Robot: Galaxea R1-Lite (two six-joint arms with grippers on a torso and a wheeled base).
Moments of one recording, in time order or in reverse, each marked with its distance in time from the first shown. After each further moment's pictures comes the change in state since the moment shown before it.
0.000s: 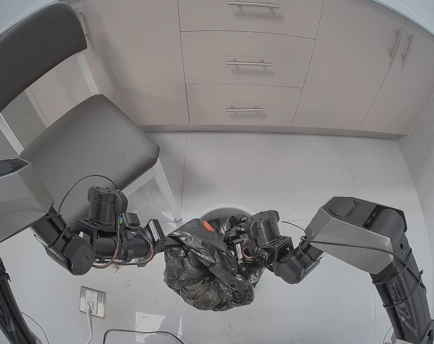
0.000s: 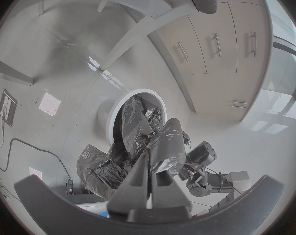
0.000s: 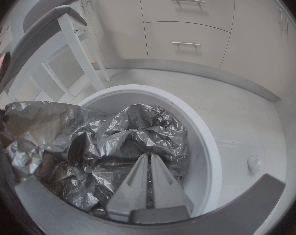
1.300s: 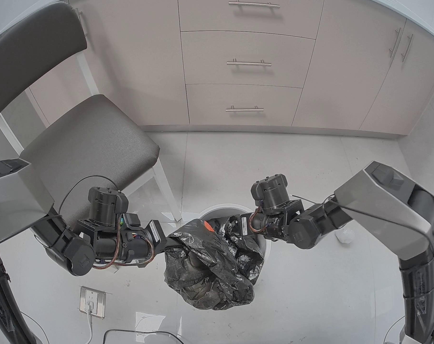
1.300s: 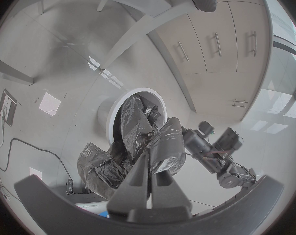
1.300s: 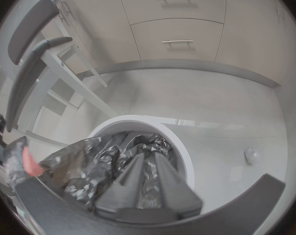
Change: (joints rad) left arm -0.005 -0.001 0.003 0.000 0.001 0.000; right arm -0.036 -0.181 -0.141 0.425 0.081 0.145
